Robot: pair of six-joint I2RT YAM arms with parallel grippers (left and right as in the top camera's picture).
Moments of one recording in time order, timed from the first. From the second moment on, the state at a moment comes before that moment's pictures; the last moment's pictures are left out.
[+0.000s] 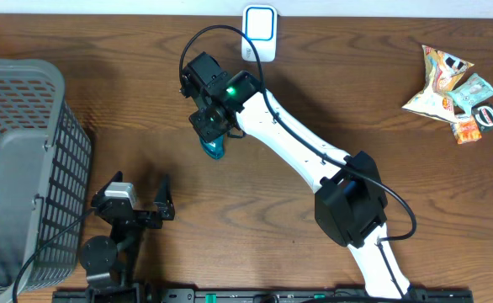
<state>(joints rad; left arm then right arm) 0.15 0.01 0.05 -0.17 0.28 -0.12 0.76 2.27 2.08 -1.00 -0.10 0.14</state>
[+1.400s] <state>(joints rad) 0.15 0.01 0.05 -0.17 0.28 -0.12 0.65 2.20 2.07 -1.28 0.33 1.53</state>
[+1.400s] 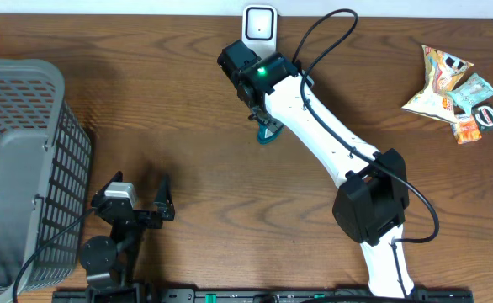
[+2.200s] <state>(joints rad) 0.15 0.01 0.05 -0.17 0.28 -0.12 0.62 1.86 2.07 -1.26 0.18 0.39</state>
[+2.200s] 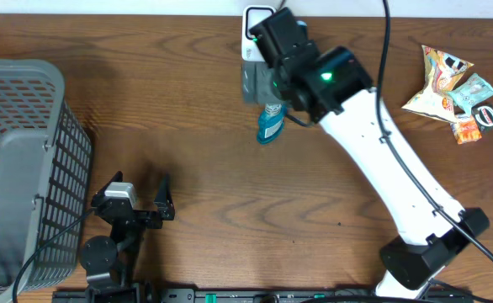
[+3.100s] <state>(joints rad) 0.15 0.01 0.05 -0.17 0.28 -0.12 0.23 2.06 2.06 -1.32 -0.51 -1.34</state>
